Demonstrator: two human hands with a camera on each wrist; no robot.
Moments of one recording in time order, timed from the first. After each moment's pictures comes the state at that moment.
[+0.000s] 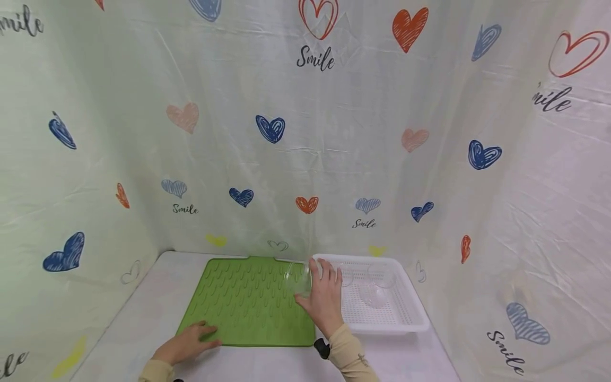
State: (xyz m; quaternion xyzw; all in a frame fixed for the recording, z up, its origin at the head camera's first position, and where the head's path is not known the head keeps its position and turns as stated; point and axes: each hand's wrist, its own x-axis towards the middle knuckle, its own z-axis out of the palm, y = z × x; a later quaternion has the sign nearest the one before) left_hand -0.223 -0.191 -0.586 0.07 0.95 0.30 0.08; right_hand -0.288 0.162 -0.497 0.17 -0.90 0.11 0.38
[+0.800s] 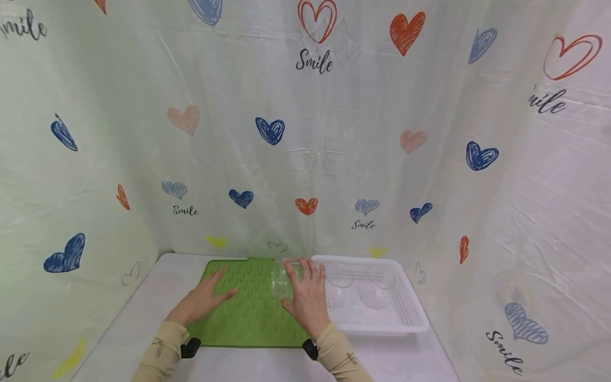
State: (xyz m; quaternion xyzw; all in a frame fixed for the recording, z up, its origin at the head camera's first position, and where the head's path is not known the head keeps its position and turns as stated) left_hand -0.276 -0.167 -0.510 0.09 0.95 0.31 -0.01; right_hand -0.278 0.128 -0.483 0.23 -0.90 0.04 0.38
